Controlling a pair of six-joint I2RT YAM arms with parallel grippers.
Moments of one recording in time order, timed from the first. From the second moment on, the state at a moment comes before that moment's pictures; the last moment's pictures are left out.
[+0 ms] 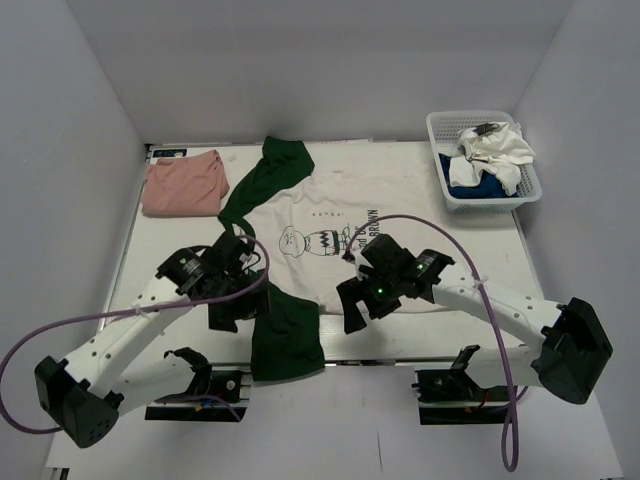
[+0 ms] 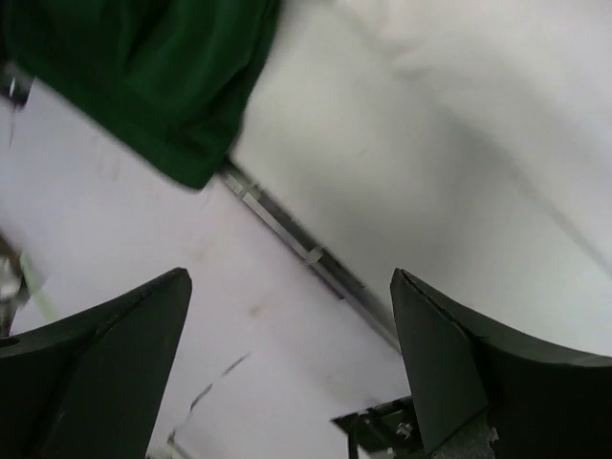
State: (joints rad) left arm -0.64 0.97 0.93 -1.25 0.18 -0.78; right arm 0.89 1.25 0.86 -0.74 -0.40 0.32
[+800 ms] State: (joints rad) left arm -0.36 2.08 1.59 -0.78 -0.25 -0.56; right arm 0.39 1.66 1.06 -0.46 0.12 0.35
